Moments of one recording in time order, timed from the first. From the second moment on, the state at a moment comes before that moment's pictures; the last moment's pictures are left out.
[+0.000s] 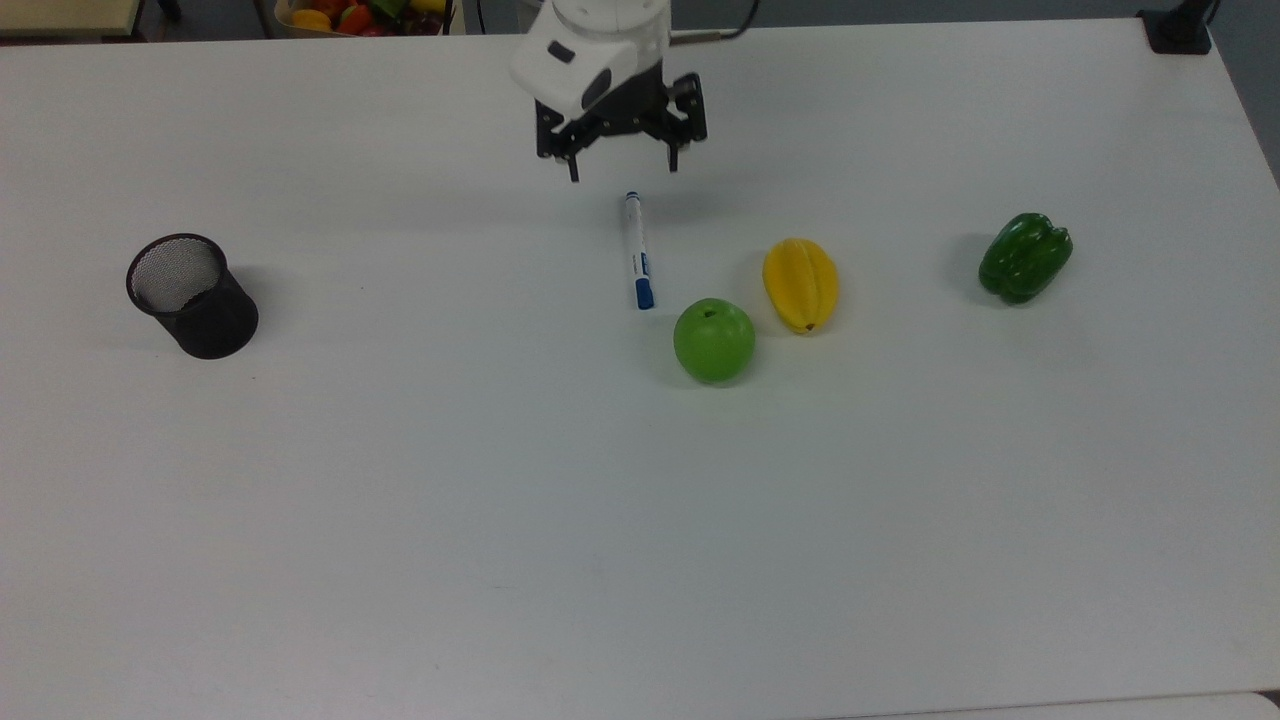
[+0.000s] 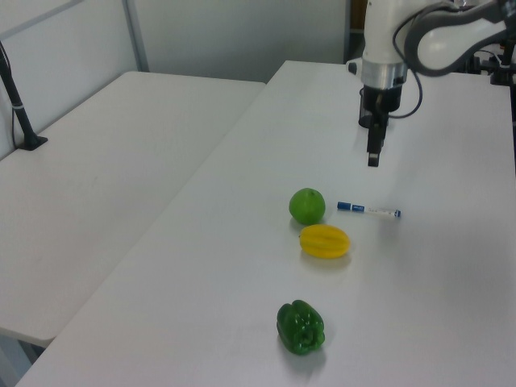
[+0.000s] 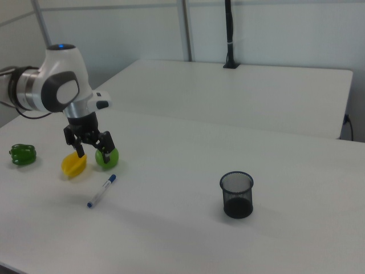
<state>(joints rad) 0.19 0.07 0.03 -1.99 0.03 2.08 0.03</state>
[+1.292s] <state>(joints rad) 0.21 0.28 0.05 -2.06 -0.07 2.35 0.13</state>
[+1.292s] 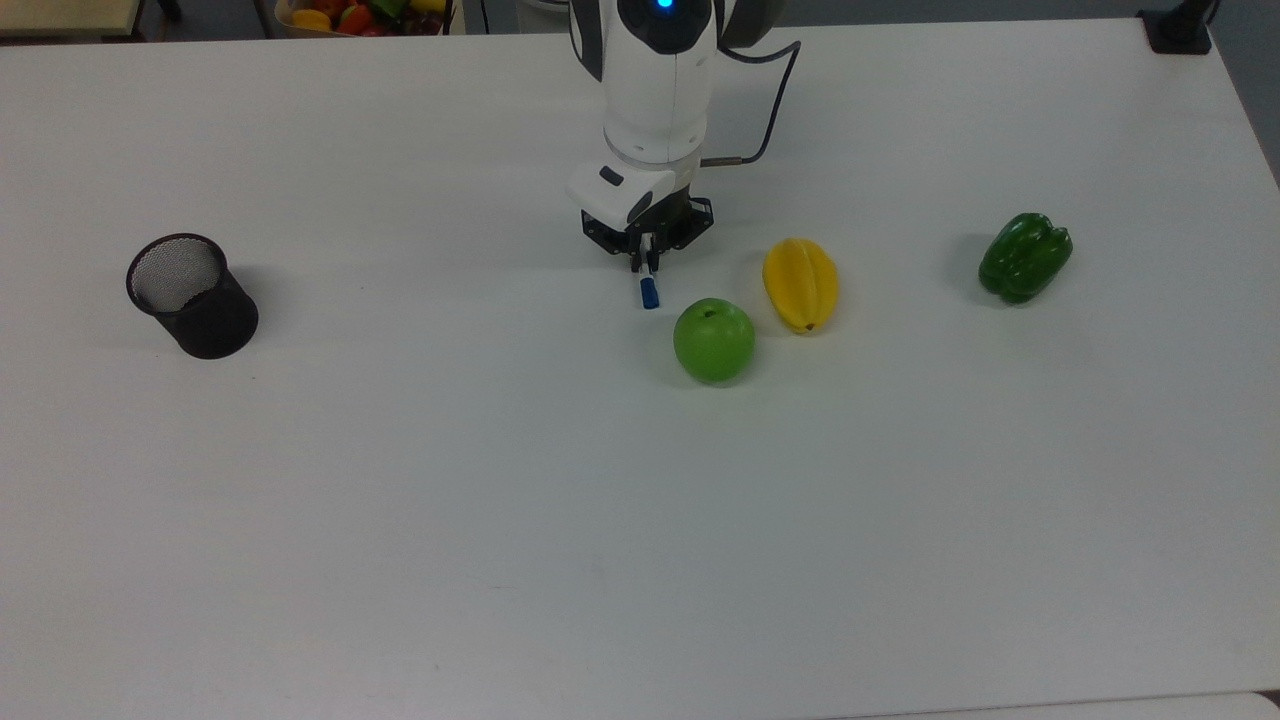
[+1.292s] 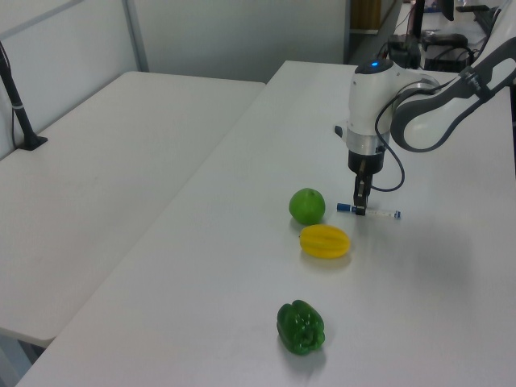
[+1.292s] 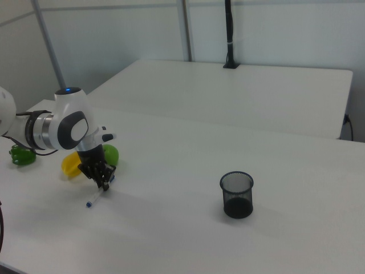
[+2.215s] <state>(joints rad) 0.17 0.09 0.05 -1.96 -0.06 2.10 0.13</state>
